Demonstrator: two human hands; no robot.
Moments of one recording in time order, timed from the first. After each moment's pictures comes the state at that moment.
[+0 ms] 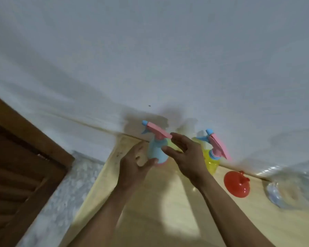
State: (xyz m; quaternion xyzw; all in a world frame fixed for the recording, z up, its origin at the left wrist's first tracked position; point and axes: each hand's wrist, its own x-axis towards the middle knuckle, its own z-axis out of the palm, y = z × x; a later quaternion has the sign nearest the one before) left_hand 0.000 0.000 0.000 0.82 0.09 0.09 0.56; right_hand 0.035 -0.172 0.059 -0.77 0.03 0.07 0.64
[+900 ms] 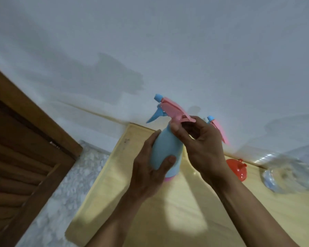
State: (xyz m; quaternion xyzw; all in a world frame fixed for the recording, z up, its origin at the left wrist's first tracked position) left_hand -0.071 -0.033 0.072 0.80 0.02 0.14 0.59; right_hand -0.017 -0.170 0.141 -0.73 -0.07 0.00 0.69
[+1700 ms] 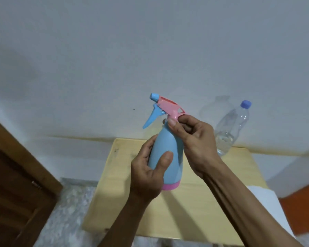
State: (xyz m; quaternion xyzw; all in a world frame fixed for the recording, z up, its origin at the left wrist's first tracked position) left_hand -0.241 -0.042 0.215 0.66 -0.08 0.12 0.74; right_hand -0.218 -0.165 0.279 -0.66 0.00 -0.10 0.74
